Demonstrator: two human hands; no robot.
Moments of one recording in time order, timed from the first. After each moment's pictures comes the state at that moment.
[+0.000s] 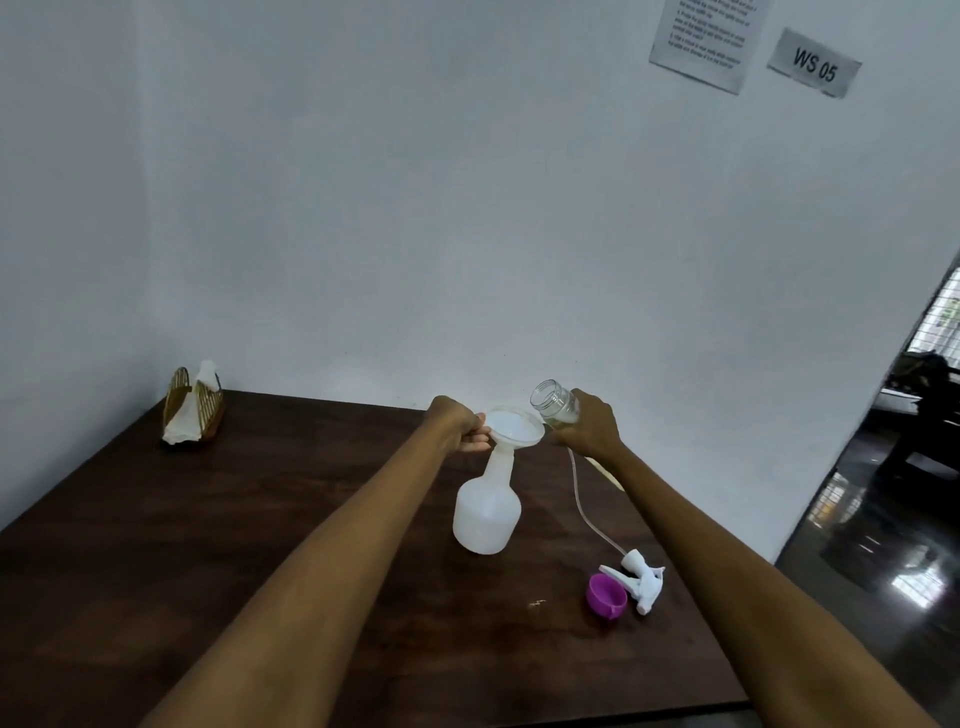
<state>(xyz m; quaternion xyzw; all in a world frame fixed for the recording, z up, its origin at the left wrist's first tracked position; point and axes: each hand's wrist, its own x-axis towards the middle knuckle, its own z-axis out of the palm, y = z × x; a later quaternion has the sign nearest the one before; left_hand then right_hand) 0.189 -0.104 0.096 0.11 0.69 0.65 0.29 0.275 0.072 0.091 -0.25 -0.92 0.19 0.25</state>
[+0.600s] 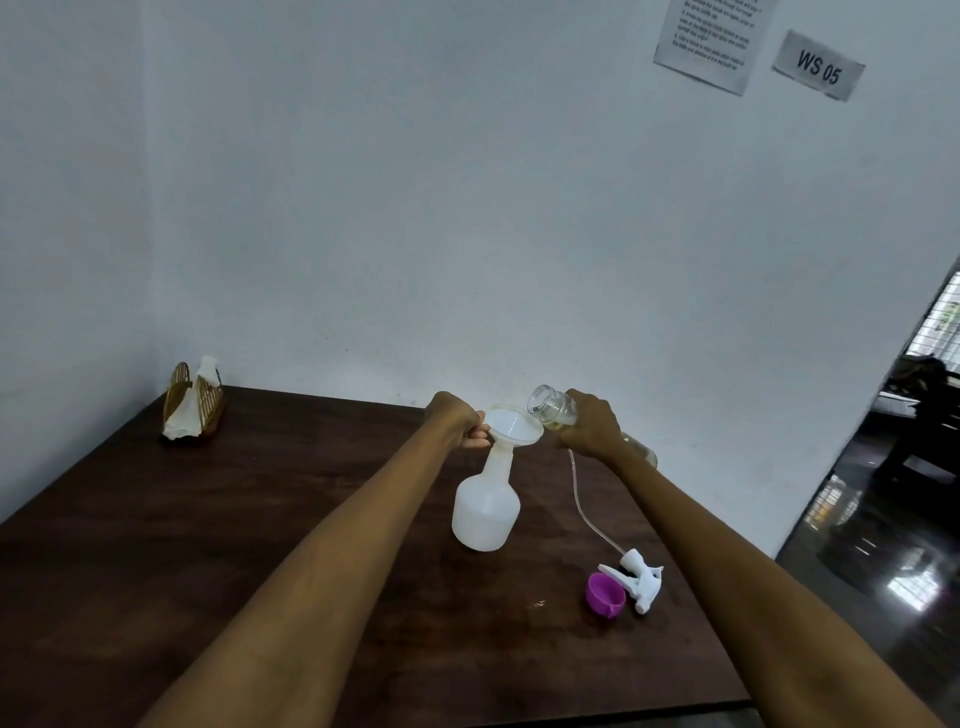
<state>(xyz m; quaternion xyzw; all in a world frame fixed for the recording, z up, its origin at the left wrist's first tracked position) 0.188 -0.103 0.096 0.10 0.69 0.66 0.27 0.274 0.077 0.092 -0.24 -0.94 0.10 0.21</state>
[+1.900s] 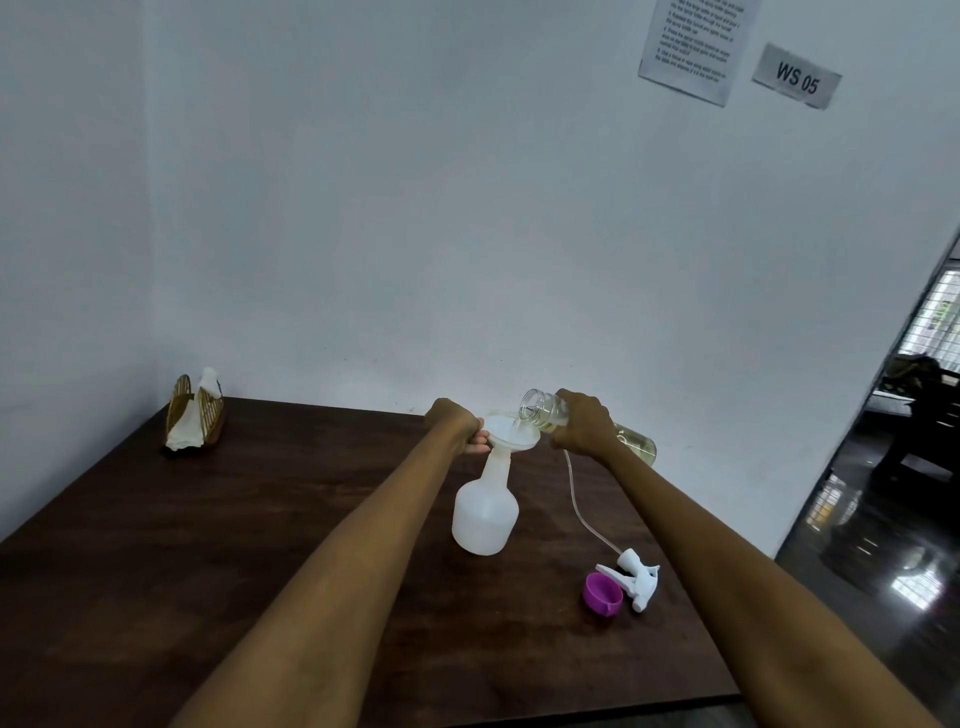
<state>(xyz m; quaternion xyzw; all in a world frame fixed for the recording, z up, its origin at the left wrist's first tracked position) 0.204 -0.108 0.103 0.11 0.69 0.66 0.27 0.281 0.063 0.104 -0.23 -0.95 0.06 0.20</state>
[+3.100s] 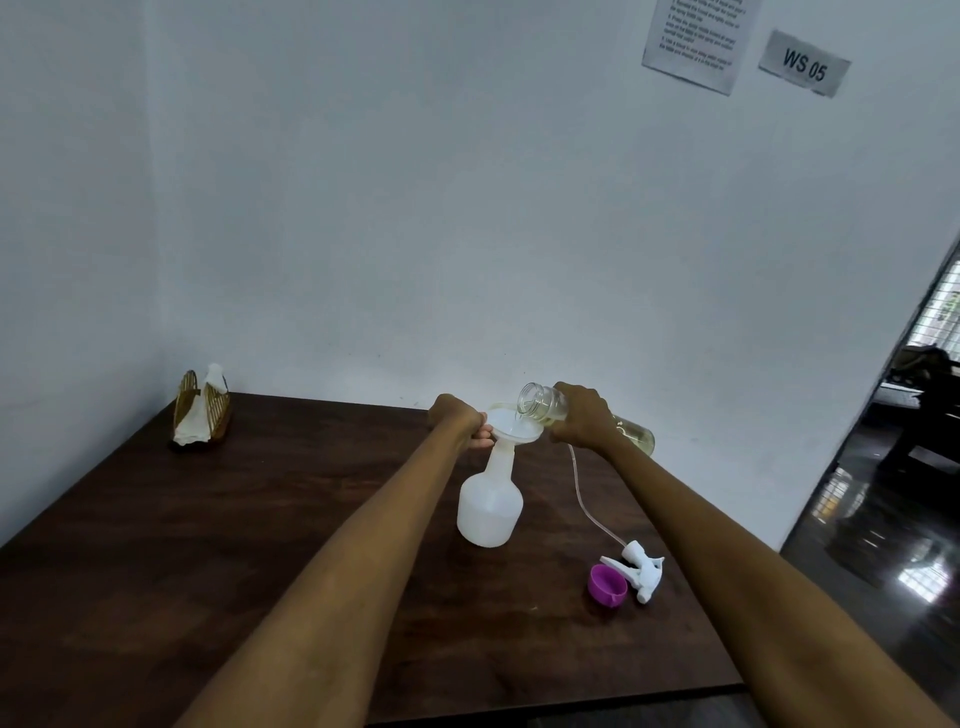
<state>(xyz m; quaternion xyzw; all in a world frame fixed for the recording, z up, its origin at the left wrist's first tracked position) 0.205 -0.105 0.096 0.10 0.67 0.69 0.26 0.284 0.049 0.109 -0.22 -0.95 0.06 0.19</state>
